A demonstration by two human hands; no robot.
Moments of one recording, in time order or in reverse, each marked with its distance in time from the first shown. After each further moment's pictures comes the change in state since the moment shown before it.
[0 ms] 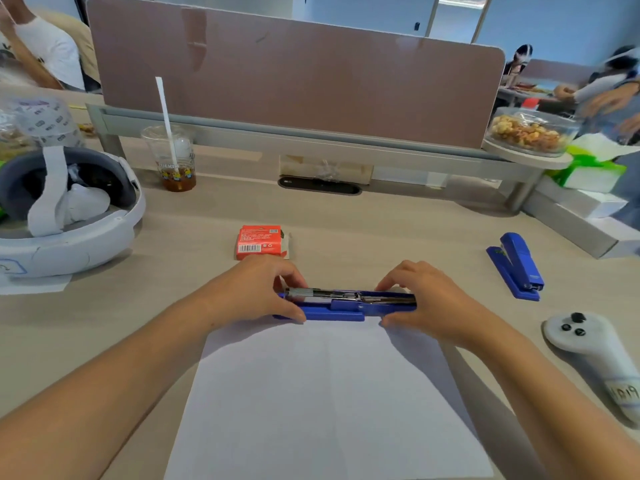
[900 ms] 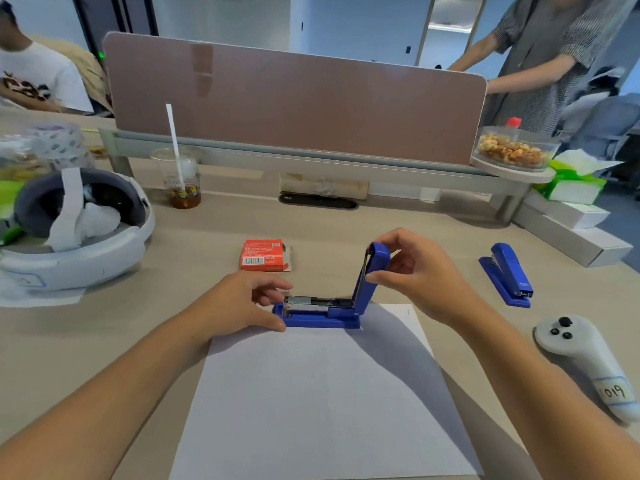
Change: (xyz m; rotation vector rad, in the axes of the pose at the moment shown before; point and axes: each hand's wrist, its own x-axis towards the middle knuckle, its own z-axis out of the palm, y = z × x) left_hand -0.018 -0.028 0.000 -0.277 0.086 -0.083; right_hand 0.003 -0.033 -0.028 0.647 0.315 -0.001
